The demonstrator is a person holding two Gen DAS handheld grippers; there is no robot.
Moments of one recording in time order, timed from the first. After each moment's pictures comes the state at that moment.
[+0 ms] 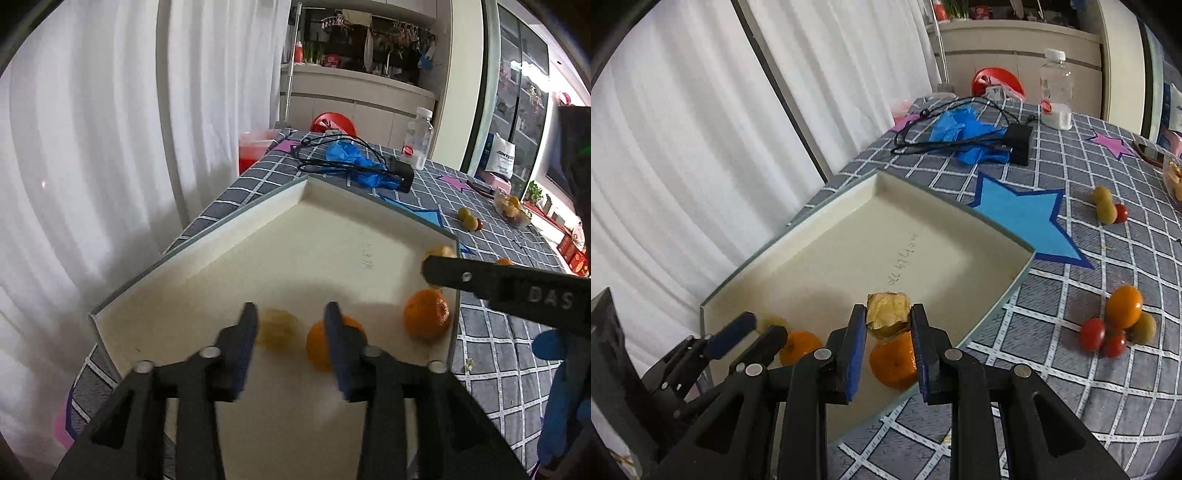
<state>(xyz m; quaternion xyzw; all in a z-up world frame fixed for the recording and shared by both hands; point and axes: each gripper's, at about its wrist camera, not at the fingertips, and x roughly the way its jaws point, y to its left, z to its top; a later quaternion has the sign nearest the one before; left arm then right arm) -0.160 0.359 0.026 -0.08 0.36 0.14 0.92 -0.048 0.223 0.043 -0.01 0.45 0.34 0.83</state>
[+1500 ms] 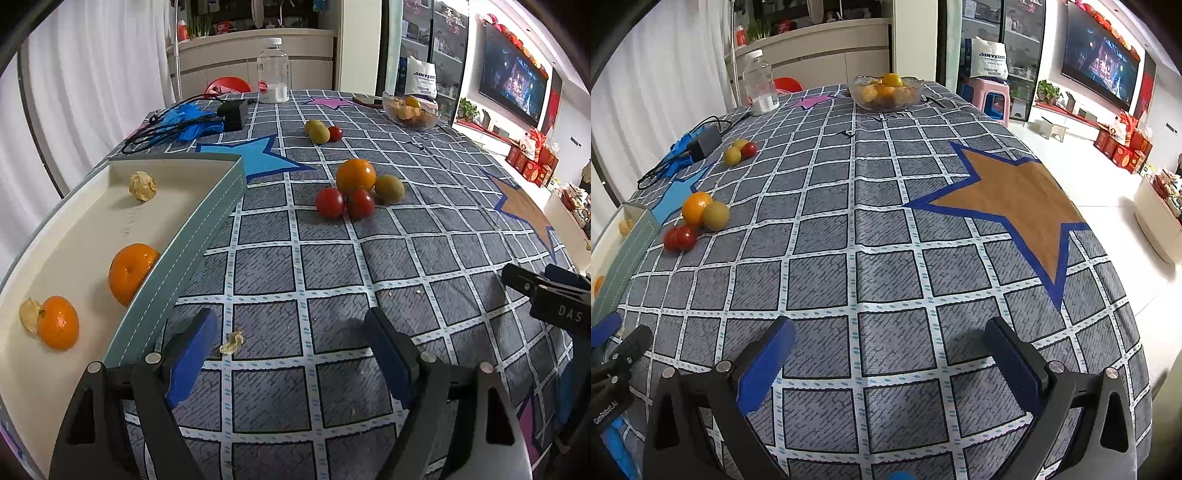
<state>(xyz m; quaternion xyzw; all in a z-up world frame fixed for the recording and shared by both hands) -0.114 0.186 -0.007 0.00 0.43 -0.01 0.90 -0.070 -0.057 -0.004 0.02 0.45 -0.01 0.89</state>
